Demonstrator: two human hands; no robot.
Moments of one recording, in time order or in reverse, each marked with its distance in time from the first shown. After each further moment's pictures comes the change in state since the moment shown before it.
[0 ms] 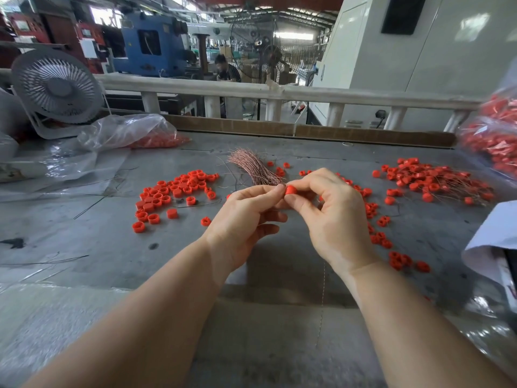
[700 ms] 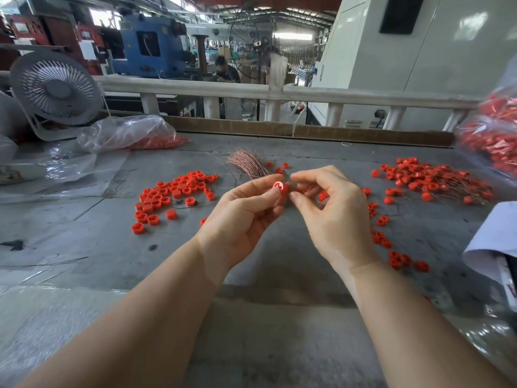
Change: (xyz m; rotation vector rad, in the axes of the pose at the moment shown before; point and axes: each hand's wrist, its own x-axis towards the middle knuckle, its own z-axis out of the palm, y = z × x) left_hand 0.007 -0.002 -0.002 -0.333 0.000 0.028; right_hand 0.000 0.004 0.001 0.041 0.066 0.073
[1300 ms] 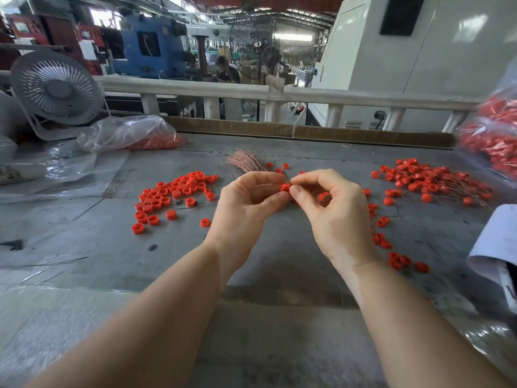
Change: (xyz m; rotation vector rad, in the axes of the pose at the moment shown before) left_hand -0.006 -0.004 0.007 0.451 0.052 0.364; right_hand -0.001 0.000 -0.001 0.120 -0.013 0.053
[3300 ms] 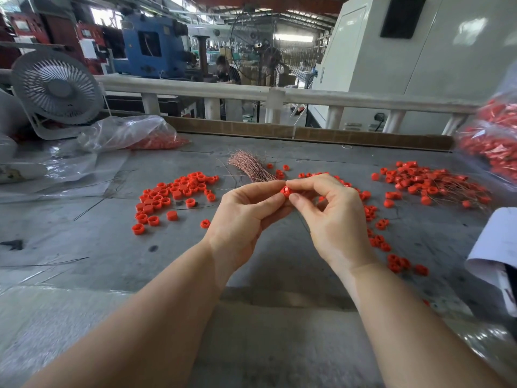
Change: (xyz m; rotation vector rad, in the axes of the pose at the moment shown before) left_hand 0.002 0.001 0.000 -0.331 -0.004 -0.245; right_hand 0.001 0.004 0.002 -0.014 -0.053 -0.009
